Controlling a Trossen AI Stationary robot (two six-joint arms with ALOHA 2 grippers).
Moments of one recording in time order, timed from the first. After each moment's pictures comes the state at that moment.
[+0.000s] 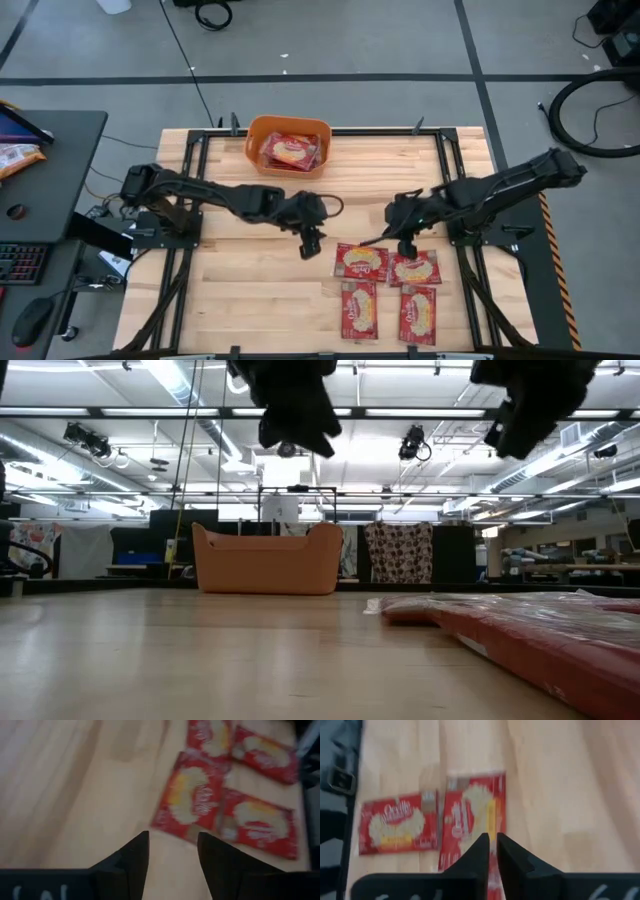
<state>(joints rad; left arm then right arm) -0.12 1.66 1.33 -0.48 -0.09 -0.38 0.24 1.10 0.82 -0.63 0.01 0.42</state>
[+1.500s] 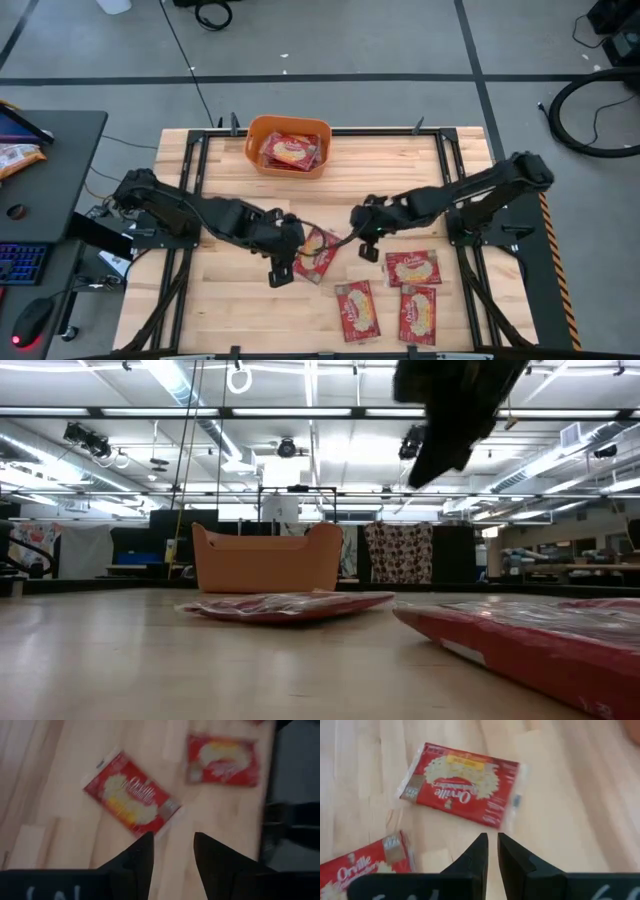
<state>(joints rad) -0.36 1.64 1.65 -1.07 -0.14 -0.56 0.21 1.46 1.03 -0.53 0.15 0.42</state>
